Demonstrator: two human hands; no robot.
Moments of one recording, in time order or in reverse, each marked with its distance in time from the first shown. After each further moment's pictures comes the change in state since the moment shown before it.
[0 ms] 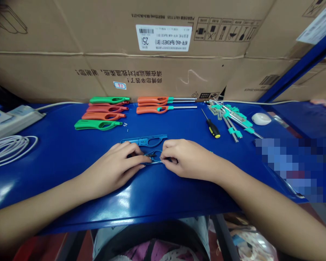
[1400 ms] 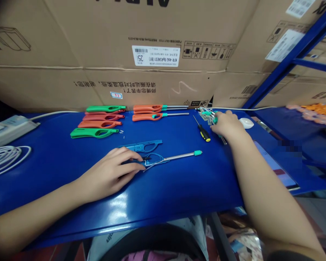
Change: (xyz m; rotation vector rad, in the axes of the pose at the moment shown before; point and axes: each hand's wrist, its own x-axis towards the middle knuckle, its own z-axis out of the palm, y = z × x) left_hand -0.003 -0.012 0.000 -0.032 0.047 0.146; right_hand -0.040 0.144 -0.074 -0.590 0.278 1.120
